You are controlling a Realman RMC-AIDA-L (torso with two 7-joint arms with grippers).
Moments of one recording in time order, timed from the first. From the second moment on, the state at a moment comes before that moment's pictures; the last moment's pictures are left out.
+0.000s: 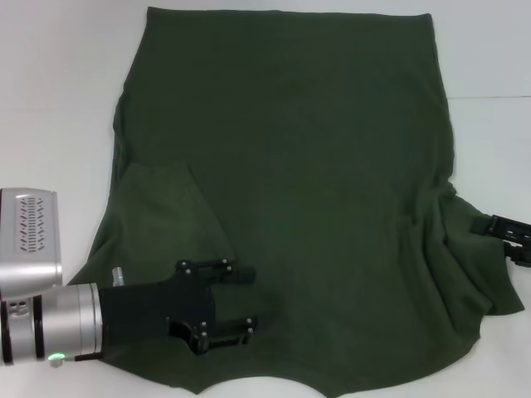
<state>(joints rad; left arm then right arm) -0.51 -2.17 0.69 0.54 2.04 1.56 -1.07 0.39 1.98 -0.55 -0.57 -2.02 -1.30 2.20</state>
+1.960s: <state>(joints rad) -0.50 -2.17 0.69 0.53 2.04 1.54 -1.11 0.41 1.94 -0.45 -0.58 -2.02 -1.19 2.10</state>
